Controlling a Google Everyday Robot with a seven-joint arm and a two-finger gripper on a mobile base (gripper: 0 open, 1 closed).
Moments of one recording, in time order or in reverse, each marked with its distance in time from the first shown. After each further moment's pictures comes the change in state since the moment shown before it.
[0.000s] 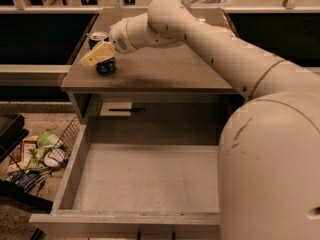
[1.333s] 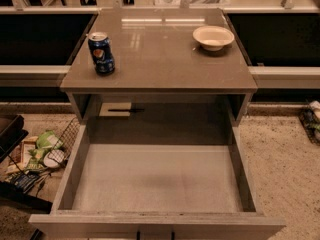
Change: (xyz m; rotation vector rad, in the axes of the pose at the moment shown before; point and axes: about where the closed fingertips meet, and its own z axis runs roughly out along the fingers) arm -0.139 -0.032 -0.225 0.355 0.066 -0.128
